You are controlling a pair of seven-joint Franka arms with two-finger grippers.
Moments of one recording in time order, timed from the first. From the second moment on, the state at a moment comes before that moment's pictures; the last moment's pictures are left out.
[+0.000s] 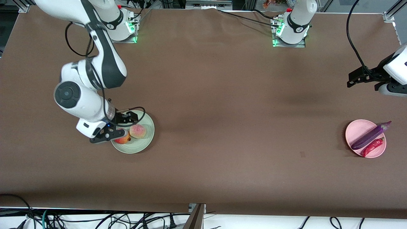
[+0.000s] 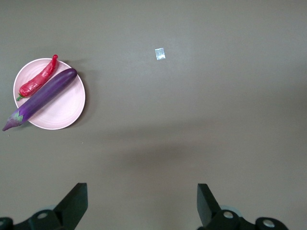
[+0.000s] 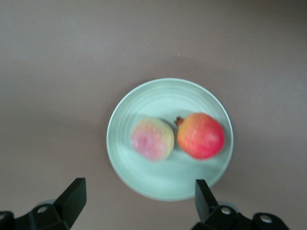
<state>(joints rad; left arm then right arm) 0.06 0.02 -0.01 -1.66 0.00 1.63 0.14 0.32 0.41 -0.05 -1.56 0.06 1.95 0.00</state>
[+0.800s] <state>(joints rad) 0.06 0.02 -0.01 -1.66 0.00 1.63 0.14 0.31 0.12 -0.09 -1.57 0.05 1.62 -0.02</state>
